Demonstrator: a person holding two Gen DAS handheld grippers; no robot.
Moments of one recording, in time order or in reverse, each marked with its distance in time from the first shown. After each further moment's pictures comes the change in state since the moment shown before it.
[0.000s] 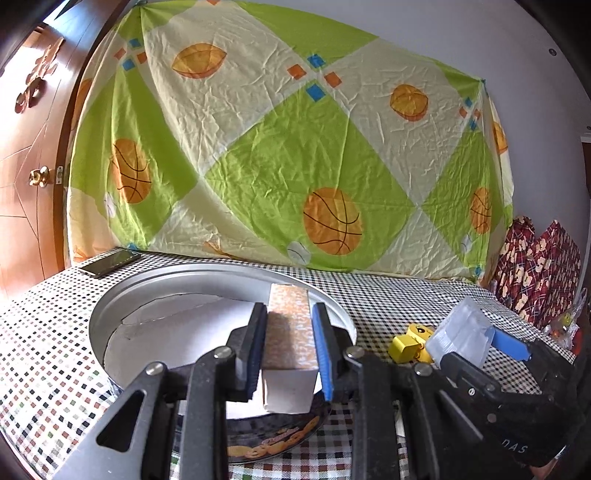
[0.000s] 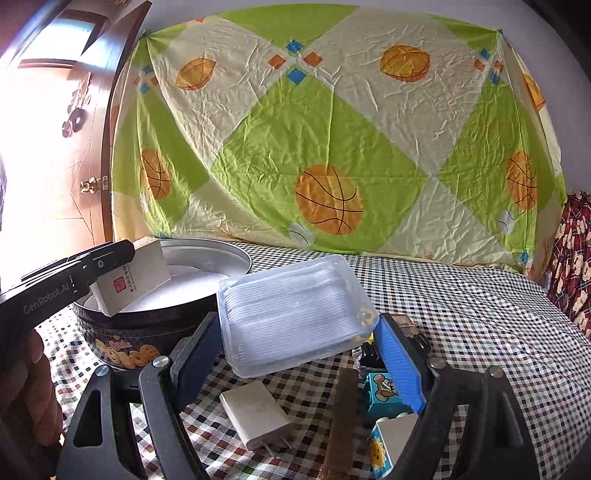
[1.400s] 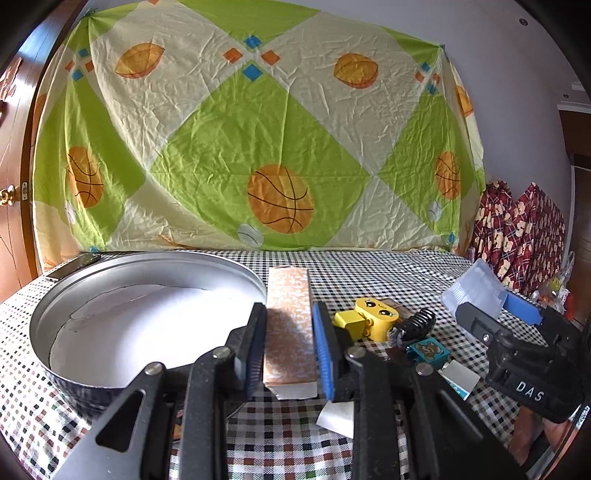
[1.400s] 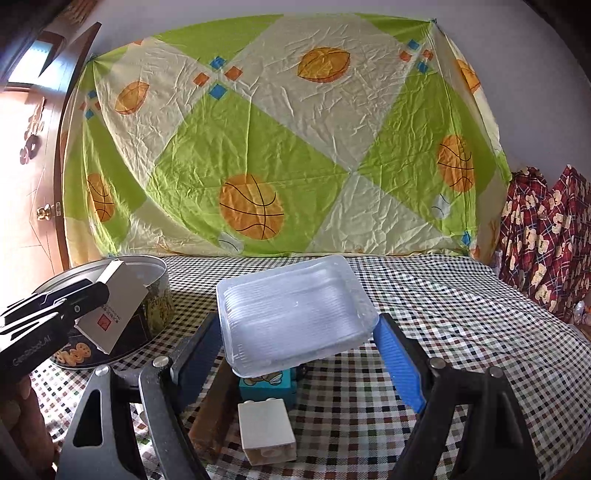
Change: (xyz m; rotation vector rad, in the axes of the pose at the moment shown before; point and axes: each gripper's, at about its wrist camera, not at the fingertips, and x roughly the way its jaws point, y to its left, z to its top) left arm 0.010 -0.074 -0.017 0.102 0.056 -0.076; right arm -0.029 -0.077 -0.012 0.083 -0.035 -0.173
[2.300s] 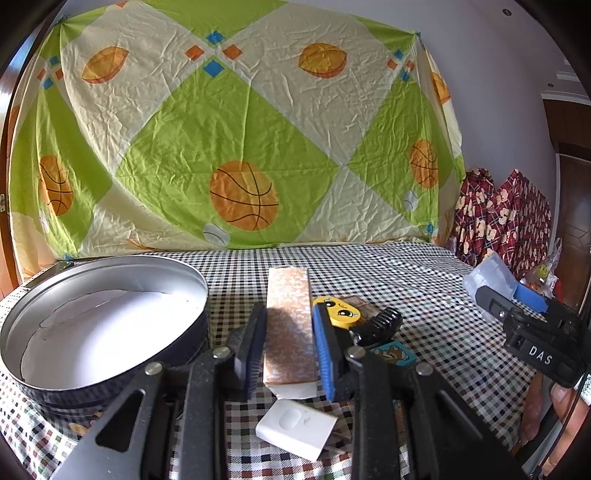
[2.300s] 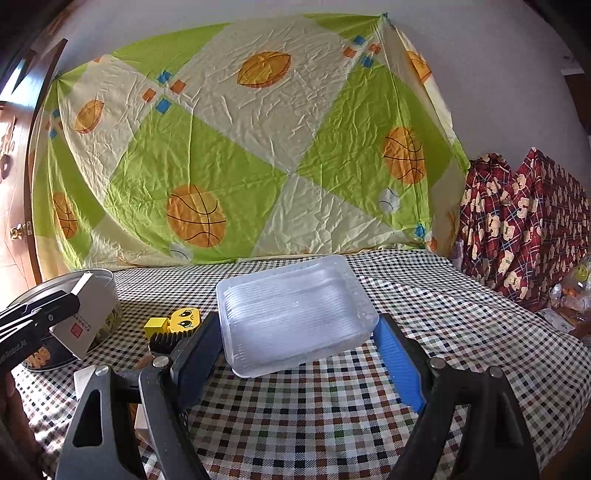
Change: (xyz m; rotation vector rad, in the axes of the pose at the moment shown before) left arm 0.015 -0.043 0.002 0.047 0.021 -0.069; right arm -0.011 -0.079 -0.001 0.075 -0.014 -0.126
